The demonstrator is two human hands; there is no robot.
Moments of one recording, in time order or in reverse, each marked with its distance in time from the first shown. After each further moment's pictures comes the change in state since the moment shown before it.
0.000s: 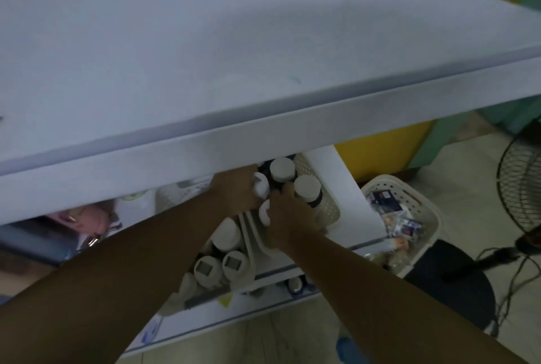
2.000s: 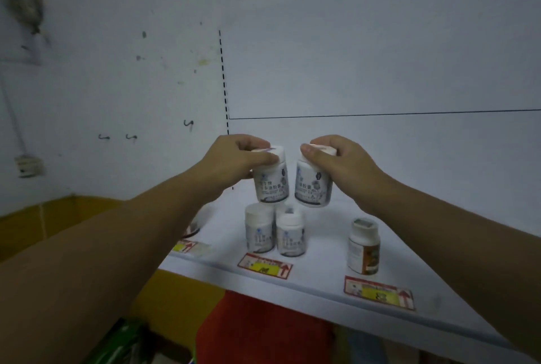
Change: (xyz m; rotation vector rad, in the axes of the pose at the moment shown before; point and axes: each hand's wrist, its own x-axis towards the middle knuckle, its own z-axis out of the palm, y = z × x) left_hand -0.447 -0.431 -0.482 -0.804 0.891 -0.197; right_hand -0.133 -0.666 -0.164 0.876 0.182 -0.914
